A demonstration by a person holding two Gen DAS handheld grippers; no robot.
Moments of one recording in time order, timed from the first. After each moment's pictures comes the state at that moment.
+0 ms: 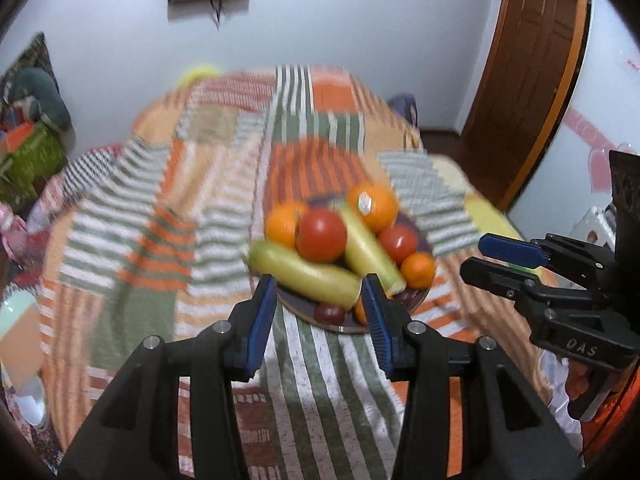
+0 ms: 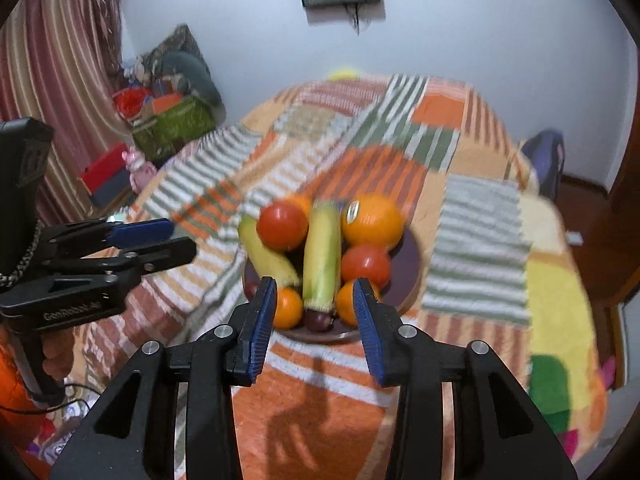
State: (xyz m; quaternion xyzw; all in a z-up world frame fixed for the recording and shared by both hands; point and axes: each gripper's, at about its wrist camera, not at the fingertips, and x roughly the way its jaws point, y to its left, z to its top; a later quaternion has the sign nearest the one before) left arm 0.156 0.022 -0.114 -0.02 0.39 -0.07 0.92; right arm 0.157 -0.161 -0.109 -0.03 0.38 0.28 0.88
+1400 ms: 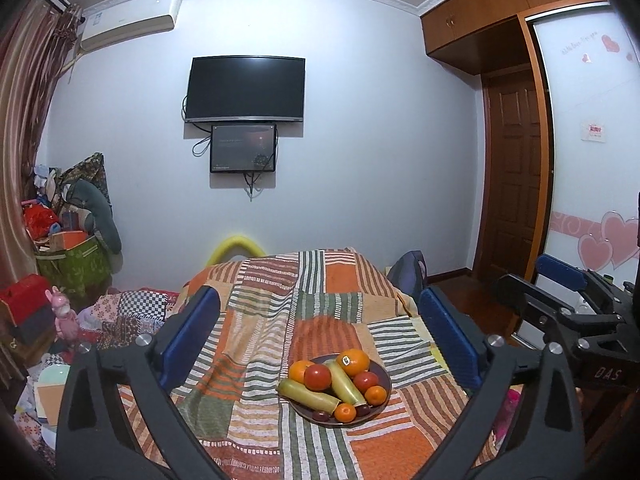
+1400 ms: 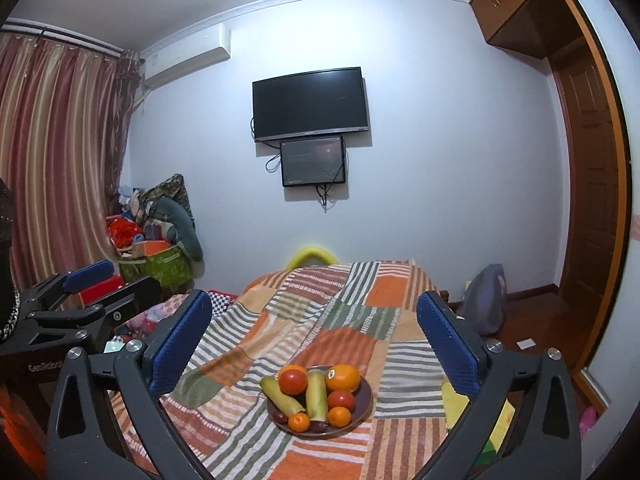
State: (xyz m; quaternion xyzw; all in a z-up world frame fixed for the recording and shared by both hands) left arm 0.015 -0.003 0.035 -0.01 0.11 -0.02 0.99; right arm 0.043 -0.188 0.021 0.01 0.10 0.21 0.97
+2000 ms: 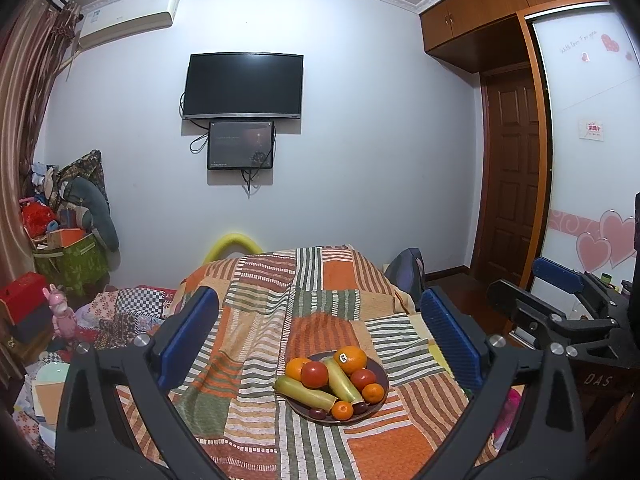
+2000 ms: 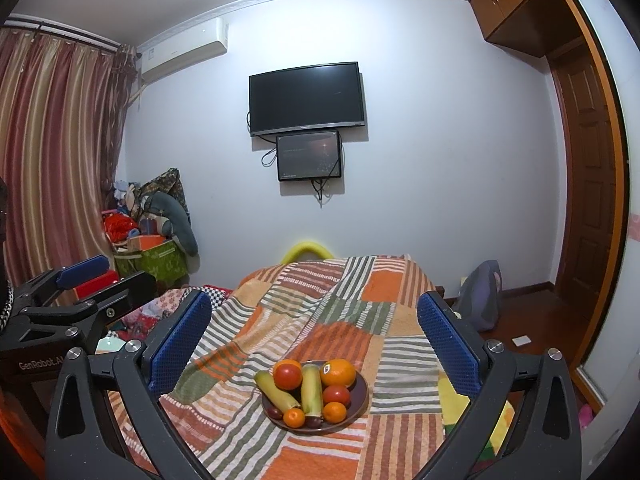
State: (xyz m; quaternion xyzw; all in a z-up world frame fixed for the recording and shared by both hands) left arm 0.015 -0.006 0.035 -0.01 0.12 -0.02 0.99; right arm 0.040 -0.187 0.019 0.01 0.10 0.20 0.97
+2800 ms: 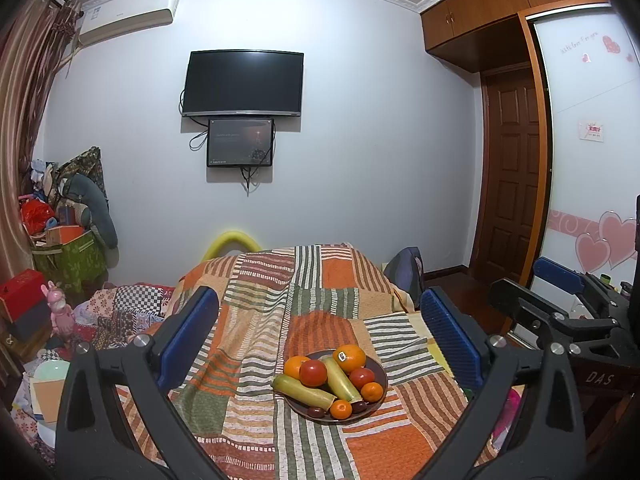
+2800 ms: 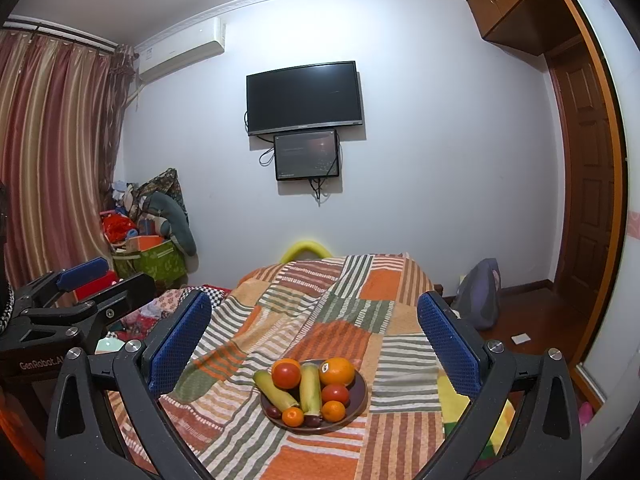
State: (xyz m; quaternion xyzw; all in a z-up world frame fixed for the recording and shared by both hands) left arm 0.018 -0.006 0.032 -0.01 0.12 -0.03 0.99; right arm 0.041 -0.190 0.018 0.01 0.11 0.20 0.97
